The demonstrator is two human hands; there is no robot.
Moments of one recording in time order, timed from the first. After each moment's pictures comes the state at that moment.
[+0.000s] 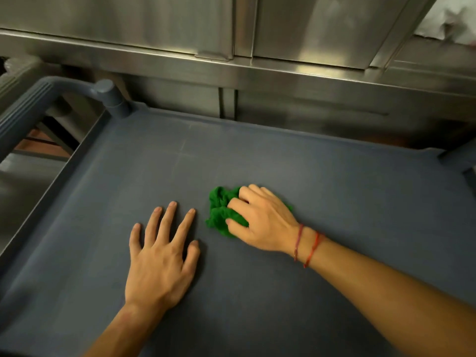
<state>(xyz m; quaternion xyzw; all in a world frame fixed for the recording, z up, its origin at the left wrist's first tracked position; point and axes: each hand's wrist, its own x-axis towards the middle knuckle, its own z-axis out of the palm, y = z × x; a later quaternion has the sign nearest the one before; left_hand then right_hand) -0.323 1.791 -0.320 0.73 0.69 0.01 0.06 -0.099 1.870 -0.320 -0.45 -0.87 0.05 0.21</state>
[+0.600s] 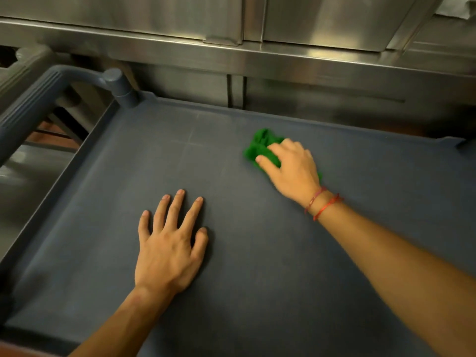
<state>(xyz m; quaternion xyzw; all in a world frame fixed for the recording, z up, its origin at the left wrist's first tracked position) -0.324 1.792 -0.320 0.73 0.69 0.02 0.06 -0.072 1.930 -0.318 -0.63 -0.75 0.05 0.21</state>
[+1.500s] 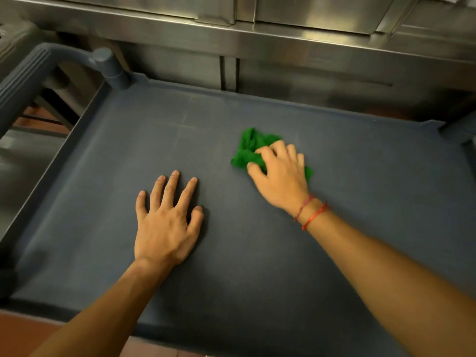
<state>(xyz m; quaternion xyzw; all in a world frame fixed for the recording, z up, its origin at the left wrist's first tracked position) -0.321 1.793 -0.320 0.72 0.69 0.03 0.06 -0.088 1.877 -0.316 -0.67 -0.72 0.05 0.16</state>
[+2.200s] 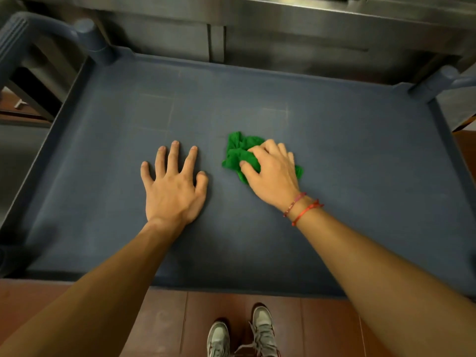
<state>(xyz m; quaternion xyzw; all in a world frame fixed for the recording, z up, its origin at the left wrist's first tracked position) -0.325 1.792 -0.325 0.73 0.68 0.05 0.07 -0.117 1.798 -0.322 -0.69 -0.69 0.07 0.19</state>
